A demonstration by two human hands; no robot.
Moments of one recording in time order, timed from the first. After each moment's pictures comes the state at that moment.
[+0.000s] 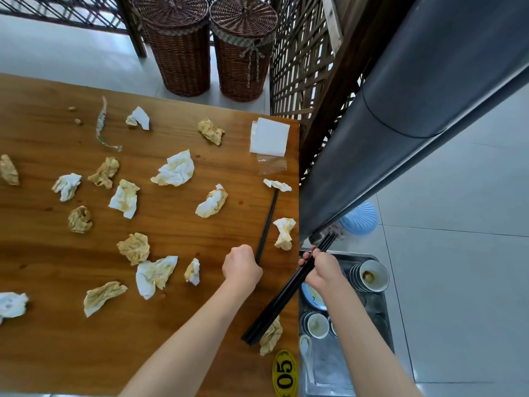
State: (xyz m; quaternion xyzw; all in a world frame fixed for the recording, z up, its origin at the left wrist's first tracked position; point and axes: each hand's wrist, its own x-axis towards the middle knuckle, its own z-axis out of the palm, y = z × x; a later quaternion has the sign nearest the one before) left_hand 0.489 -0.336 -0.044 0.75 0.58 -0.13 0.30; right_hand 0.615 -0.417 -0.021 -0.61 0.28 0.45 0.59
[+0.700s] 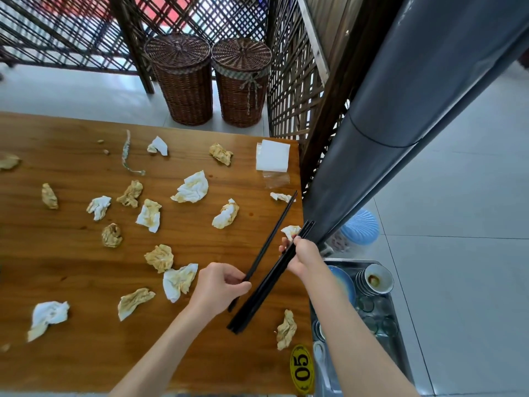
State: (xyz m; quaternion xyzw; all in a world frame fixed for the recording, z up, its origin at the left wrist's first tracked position) left_hand 0.376 -0.330 0.024 0.74 0.49 0.03 0.45; right_hand 0.567 -0.375 0.020 -0.58 0.22 0.49 0.62
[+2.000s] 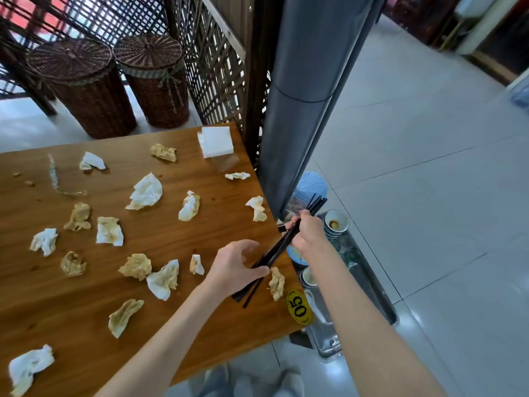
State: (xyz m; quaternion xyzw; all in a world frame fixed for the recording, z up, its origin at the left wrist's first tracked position) left_hand 0.388 -0.358 0.049 0.86 0.26 -0.06 0.44; right_hand 0.543 -0.448 0.057 -0.58 0.26 0.30 0.71
